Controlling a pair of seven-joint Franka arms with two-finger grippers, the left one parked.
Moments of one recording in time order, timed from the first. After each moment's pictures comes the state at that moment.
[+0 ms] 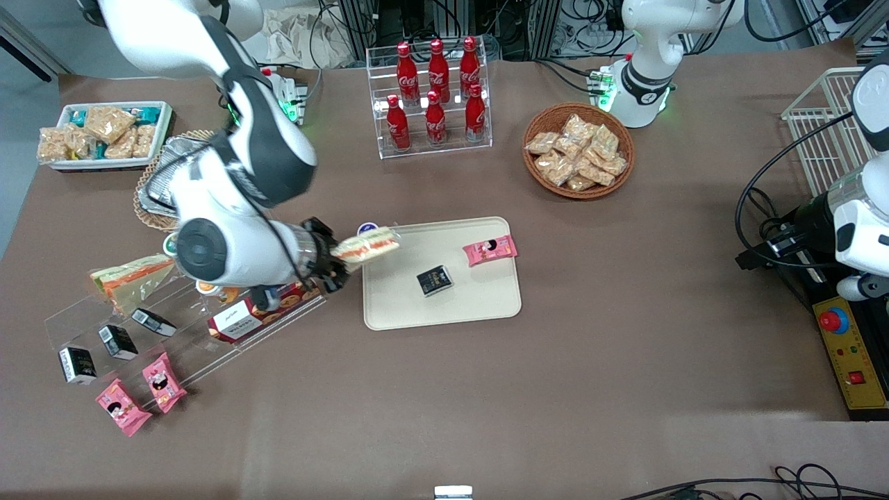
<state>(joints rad) 0.49 0.50 -0.08 -1.37 0.34 1.68 1.65</state>
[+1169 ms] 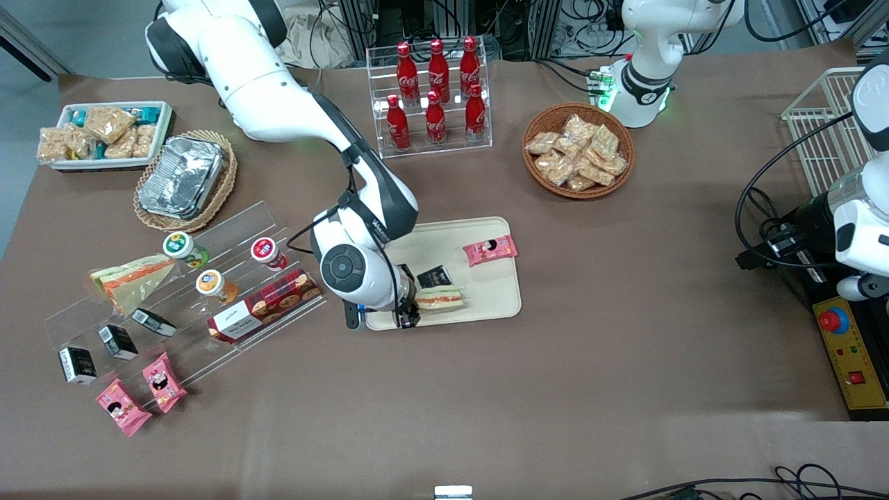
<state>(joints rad) 0.64 0.77 -0.09 -1.38 0.34 2.15 1.85</state>
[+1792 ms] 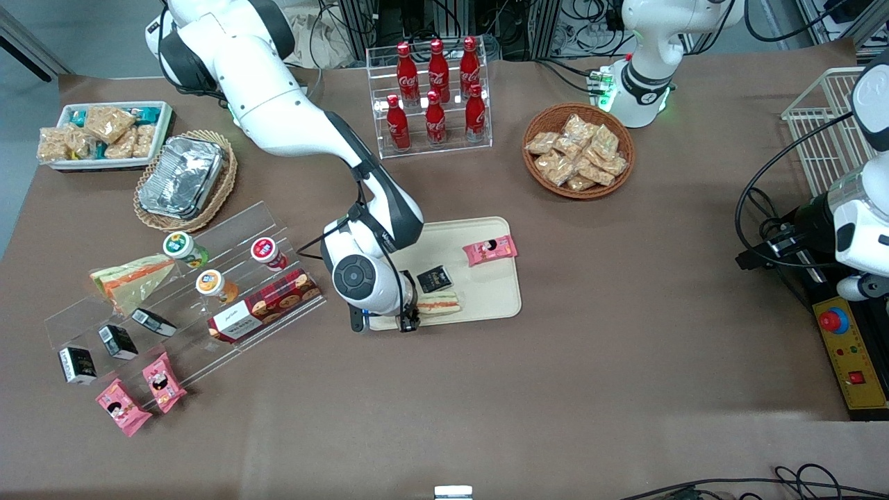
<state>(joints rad) 0.64 0.82 -0.09 -1.38 0.33 2.19 1.87</state>
